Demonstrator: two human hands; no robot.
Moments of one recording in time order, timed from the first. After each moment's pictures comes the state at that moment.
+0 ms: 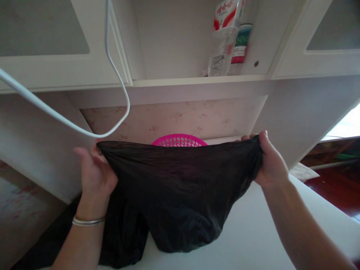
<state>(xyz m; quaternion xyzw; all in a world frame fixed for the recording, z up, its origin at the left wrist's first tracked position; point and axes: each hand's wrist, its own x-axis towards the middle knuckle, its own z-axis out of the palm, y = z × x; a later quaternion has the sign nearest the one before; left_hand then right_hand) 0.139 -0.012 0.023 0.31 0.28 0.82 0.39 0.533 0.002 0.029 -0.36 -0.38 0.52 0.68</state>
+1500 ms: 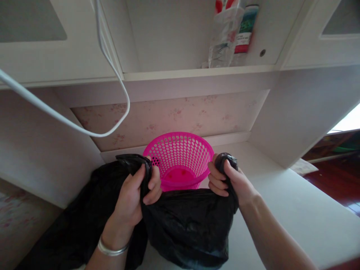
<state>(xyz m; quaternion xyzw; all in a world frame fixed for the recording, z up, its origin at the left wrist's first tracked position) 0.219 -0.044 0.004 0.38 0.25 0.58 0.67 0.472 -0.014 -0.026 -0.10 -0.48 0.73 0.48</state>
